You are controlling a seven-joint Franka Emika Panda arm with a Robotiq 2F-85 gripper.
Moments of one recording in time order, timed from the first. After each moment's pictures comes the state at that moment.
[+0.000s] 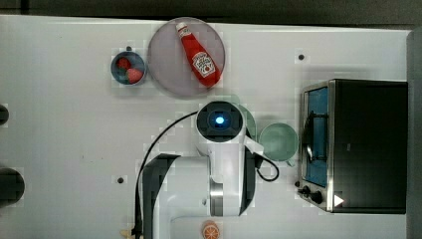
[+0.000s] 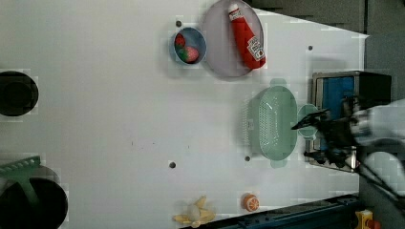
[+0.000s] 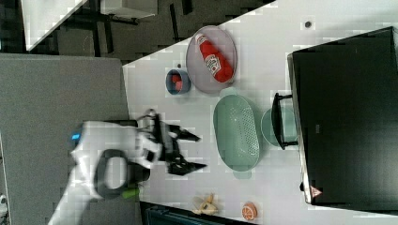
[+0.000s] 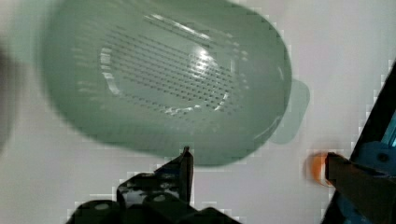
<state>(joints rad) -0.01 -0.04 0.02 -2.36 -0.05 0.49 0.45</state>
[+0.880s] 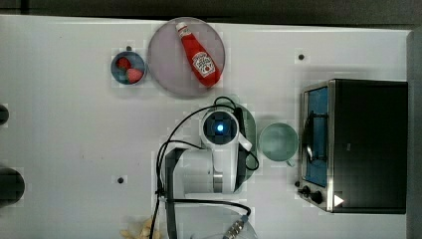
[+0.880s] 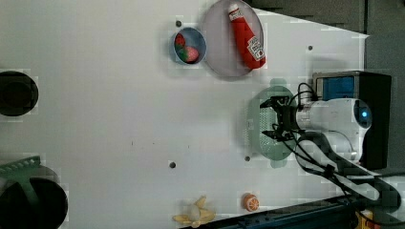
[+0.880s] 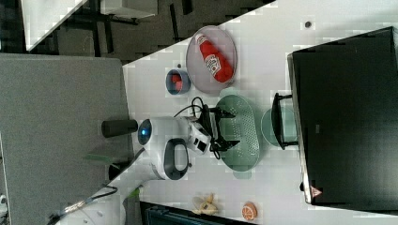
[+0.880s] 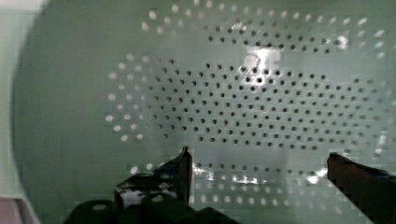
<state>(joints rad) -0.01 0.35 -0.01 -2.40 -0.05 1.12 0.68</state>
